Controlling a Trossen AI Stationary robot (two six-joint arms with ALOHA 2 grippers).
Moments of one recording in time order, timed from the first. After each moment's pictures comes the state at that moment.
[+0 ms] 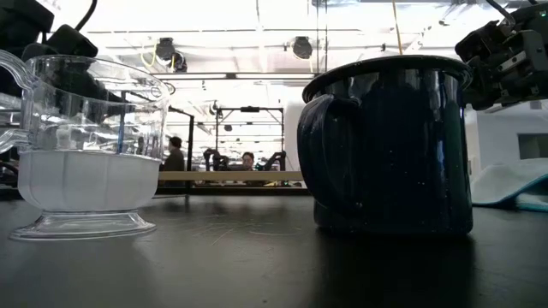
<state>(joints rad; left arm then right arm) -0.02 0.19 0.05 -0.07 -0.16 -0.03 -0.32 0.22 0.02 0.13 -0.37 0.07</state>
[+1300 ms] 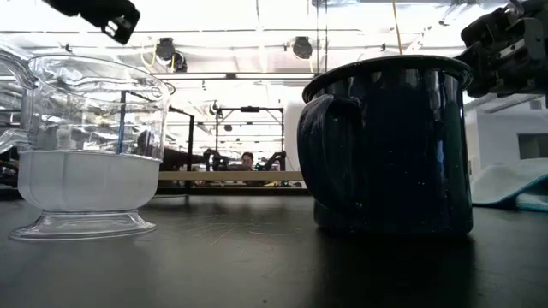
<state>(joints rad) -0.30 0.75 0.64 -0.31 -0.05 -0.04 -0.32 0.22 0.02 0.25 -0.37 0.03</state>
